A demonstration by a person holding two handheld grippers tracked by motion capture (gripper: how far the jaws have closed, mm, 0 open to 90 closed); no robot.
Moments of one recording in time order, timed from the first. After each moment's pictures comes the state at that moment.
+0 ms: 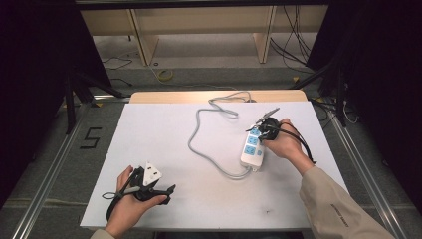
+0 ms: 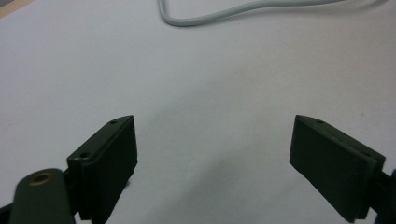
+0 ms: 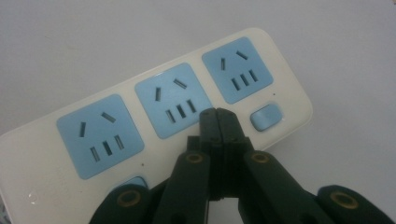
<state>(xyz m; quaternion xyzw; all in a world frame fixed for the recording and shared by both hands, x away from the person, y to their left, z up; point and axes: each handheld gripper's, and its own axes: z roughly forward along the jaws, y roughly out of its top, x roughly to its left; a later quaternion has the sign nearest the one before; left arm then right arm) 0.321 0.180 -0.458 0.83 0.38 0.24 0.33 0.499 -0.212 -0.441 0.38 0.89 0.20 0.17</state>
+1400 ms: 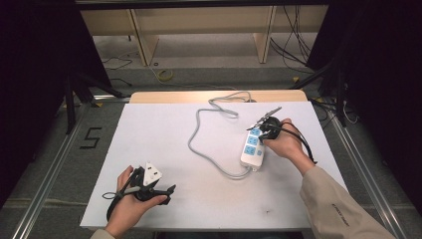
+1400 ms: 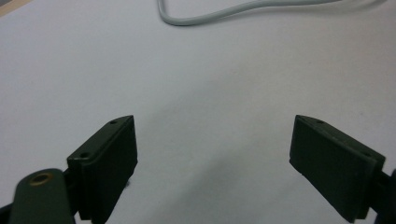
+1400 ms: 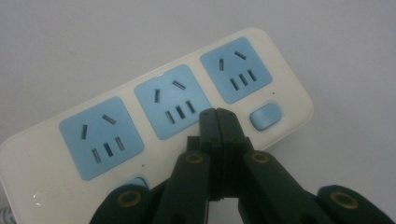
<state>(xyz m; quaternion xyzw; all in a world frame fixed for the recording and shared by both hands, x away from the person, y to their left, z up) 0.321 0.180 -0.458 0.83 0.38 0.24 0.32 0.501 -0.215 -0.441 0.39 0.88 0.21 0.16</state>
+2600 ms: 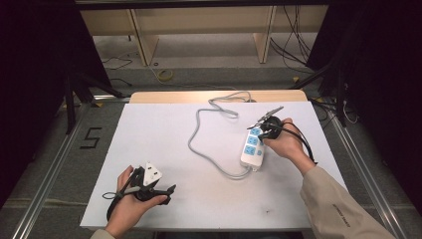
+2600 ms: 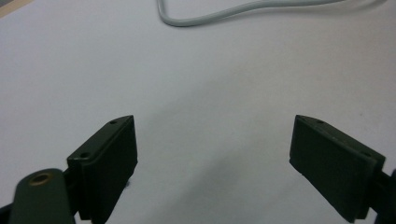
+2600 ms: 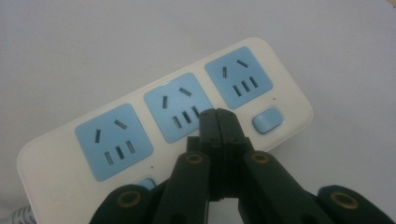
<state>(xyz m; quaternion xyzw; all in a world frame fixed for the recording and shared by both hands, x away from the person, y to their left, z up) 0.321 0.180 -0.458 0.83 0.38 0.24 0.33 0.497 -0.216 -0.435 0.39 0.88 0.23 0.16</state>
